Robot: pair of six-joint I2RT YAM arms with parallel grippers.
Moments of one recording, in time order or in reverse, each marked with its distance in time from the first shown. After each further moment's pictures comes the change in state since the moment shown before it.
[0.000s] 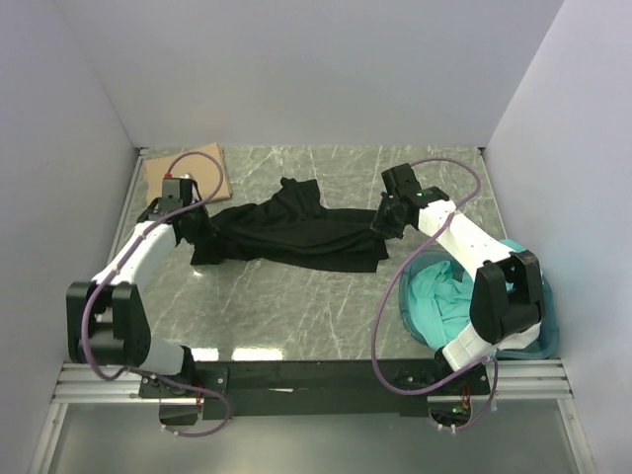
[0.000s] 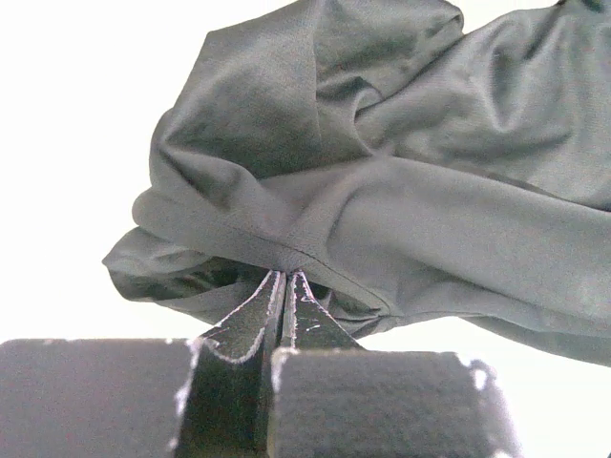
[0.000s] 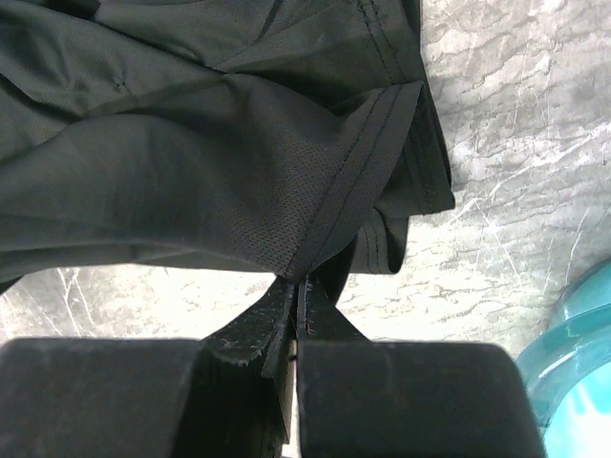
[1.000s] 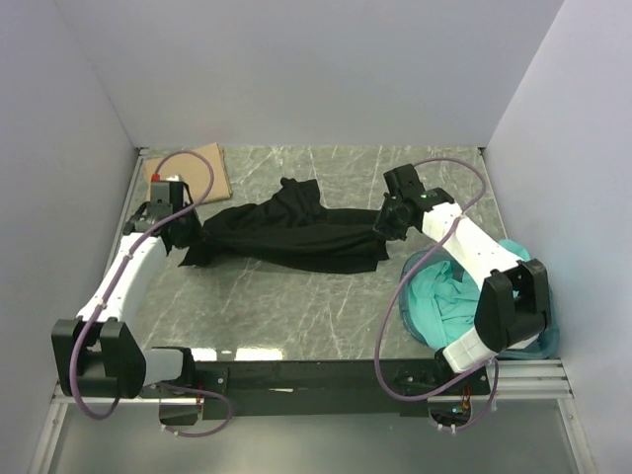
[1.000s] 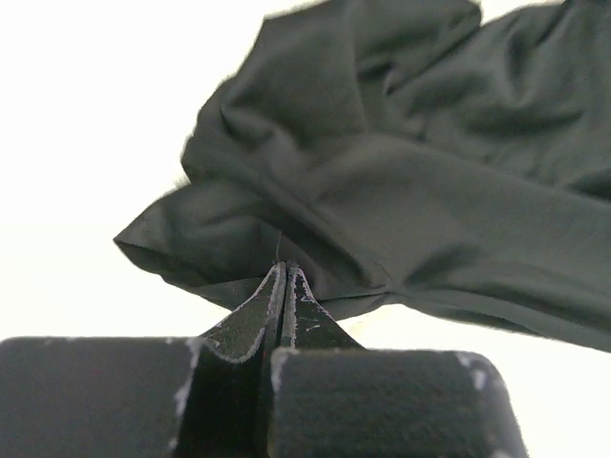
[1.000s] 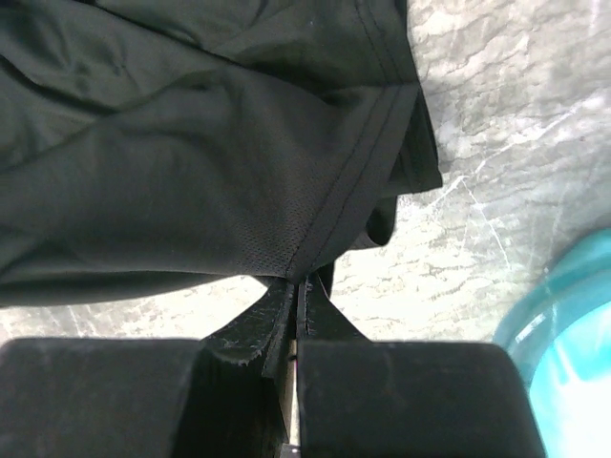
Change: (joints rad) left arm 0.003 -0.181 0.003 -0.166 -0.085 0.032; right arm 0.007 -0.054 -0.010 -0.040 0.016 0.001
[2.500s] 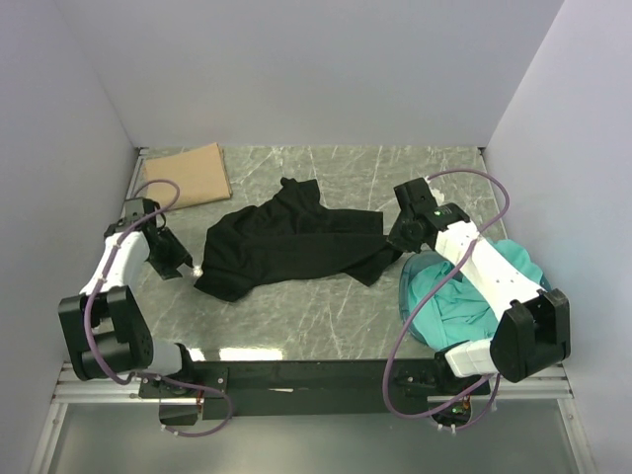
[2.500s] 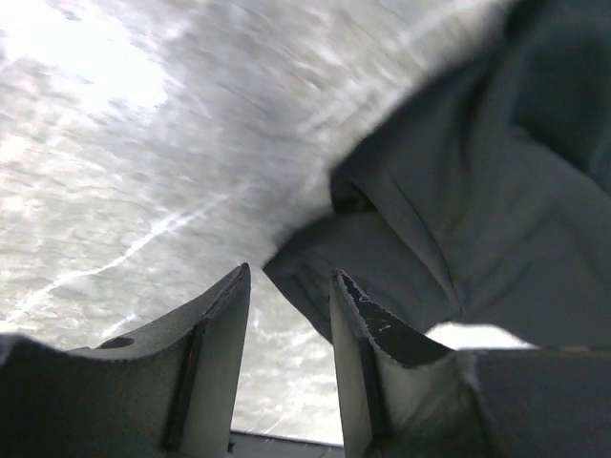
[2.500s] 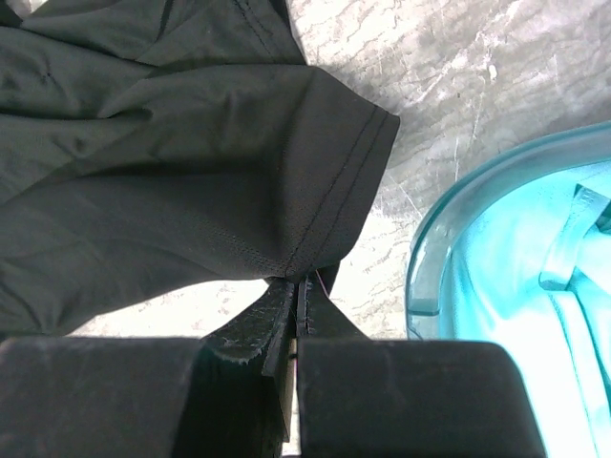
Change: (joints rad) left arm 0.256 0.114 -0.069 -0.148 0.136 -0.054; right arm 0.000 -0.174 -0.111 -0.073 0.163 0.059
